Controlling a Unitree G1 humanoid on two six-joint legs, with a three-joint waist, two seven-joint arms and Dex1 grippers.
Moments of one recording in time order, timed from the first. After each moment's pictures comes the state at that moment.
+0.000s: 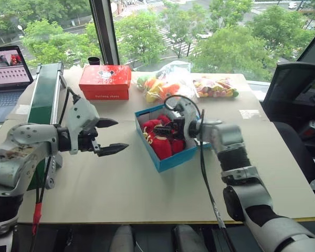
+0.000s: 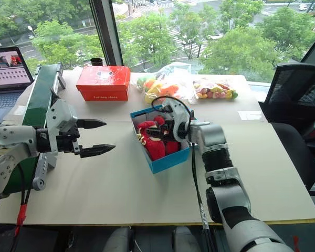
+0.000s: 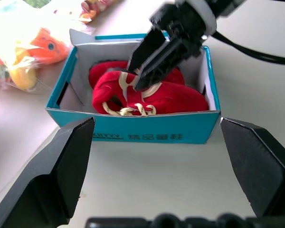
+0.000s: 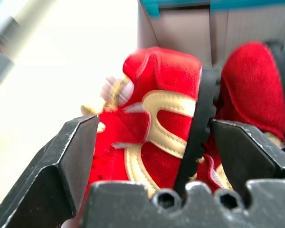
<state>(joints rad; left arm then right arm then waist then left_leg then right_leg) -0.42 0.95 0.10 -0.37 -0.57 0.72 -0.98 -0.93 -0.23 -0.02 0.26 0.29 1.02 0.74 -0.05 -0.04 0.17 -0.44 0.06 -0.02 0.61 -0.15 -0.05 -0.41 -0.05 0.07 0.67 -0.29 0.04</state>
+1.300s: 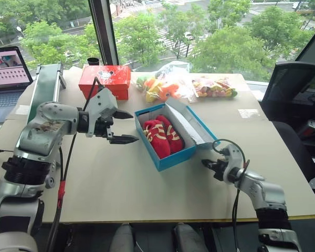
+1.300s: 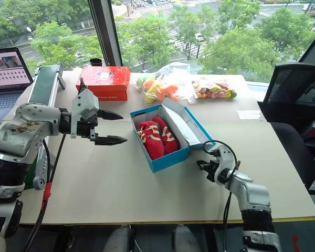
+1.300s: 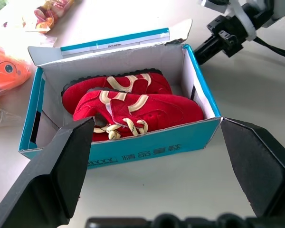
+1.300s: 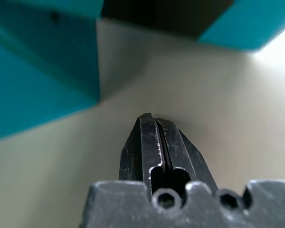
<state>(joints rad) -0.74 0.84 -0.14 -0.02 -0.38 0.56 -1.20 -0.39 -0.31 -0.21 0.39 0.38 0.56 0.57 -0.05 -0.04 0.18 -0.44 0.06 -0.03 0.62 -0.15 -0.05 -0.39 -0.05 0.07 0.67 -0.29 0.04</state>
